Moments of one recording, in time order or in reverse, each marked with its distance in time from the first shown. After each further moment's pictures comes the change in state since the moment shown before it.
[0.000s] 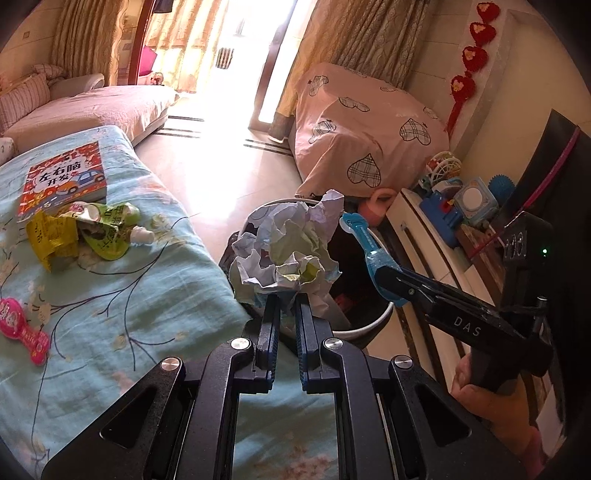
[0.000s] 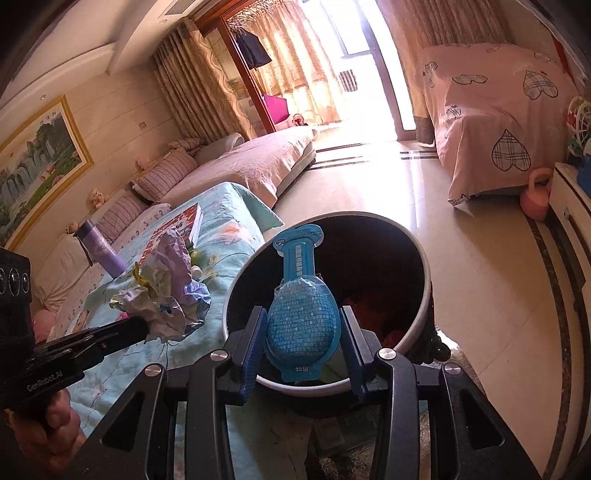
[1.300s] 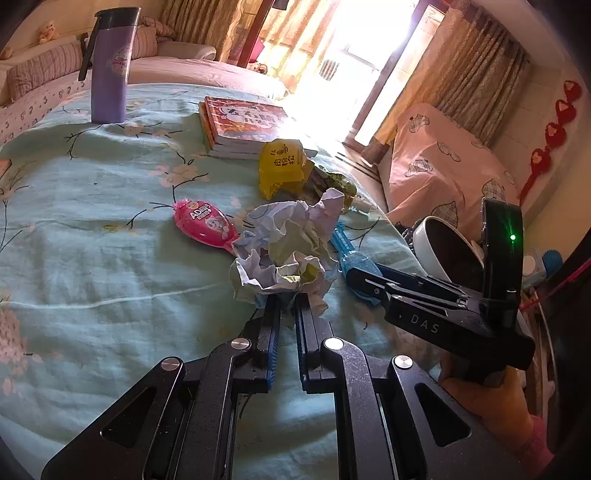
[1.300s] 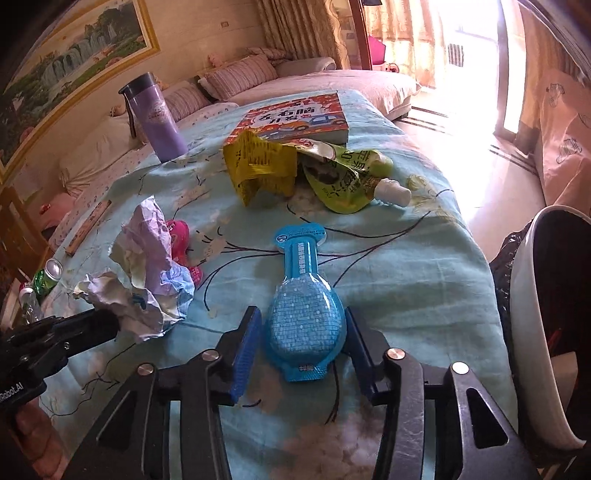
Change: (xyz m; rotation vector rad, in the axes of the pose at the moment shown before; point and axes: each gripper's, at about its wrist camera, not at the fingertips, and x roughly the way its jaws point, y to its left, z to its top) left arm -0.092 0.181 -0.086 -0.302 -0.065 0.202; right arm 0.135 0.190 -0.050 -0.344 0.272 0.114
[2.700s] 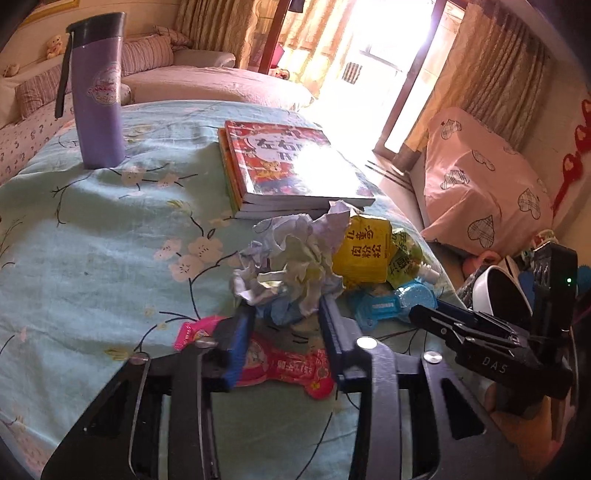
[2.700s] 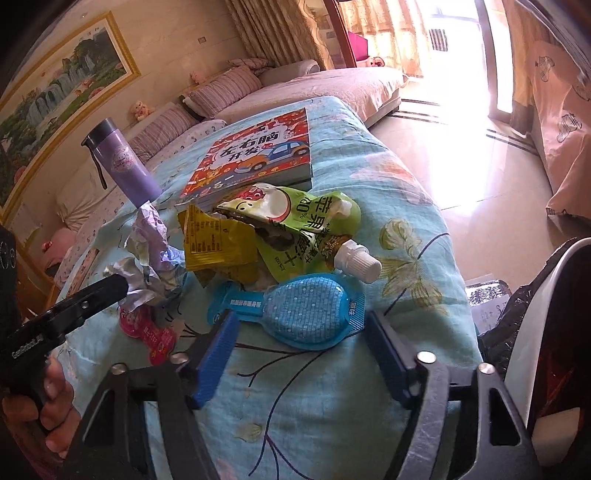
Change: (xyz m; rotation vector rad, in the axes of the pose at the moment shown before) left arm 0.068 0.028 0.082 0.011 -0.007 0.112; right arm 0.023 -0.046 0.044 0.109 -0.018 0.045
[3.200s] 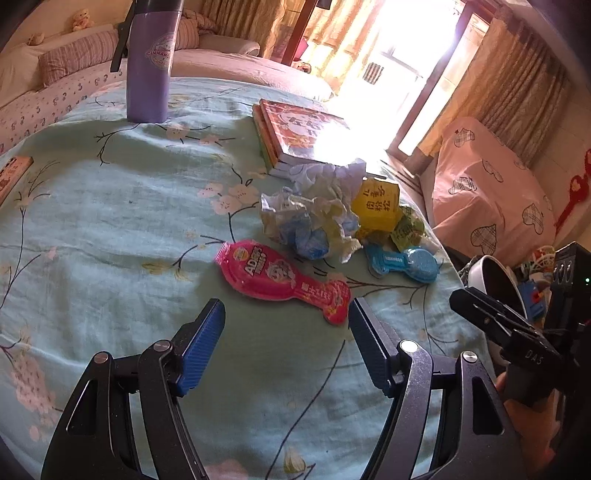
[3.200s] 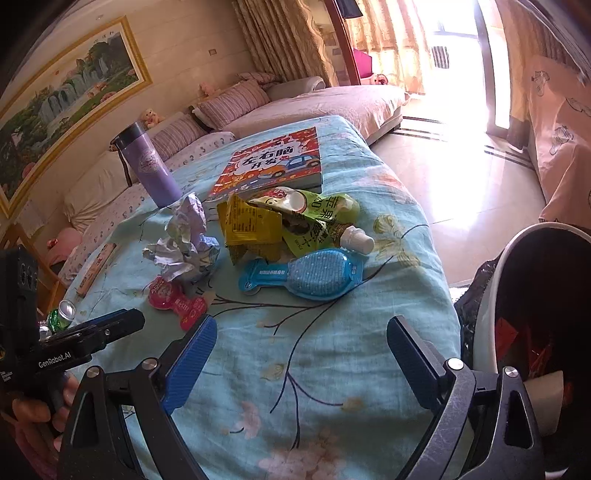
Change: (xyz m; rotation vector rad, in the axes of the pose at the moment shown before) left arm -0.038 0.018 -0.039 -0.103 0.013 0.023; right arm -0.043 0.014 -0.022 -0.032 -0.069 0.003
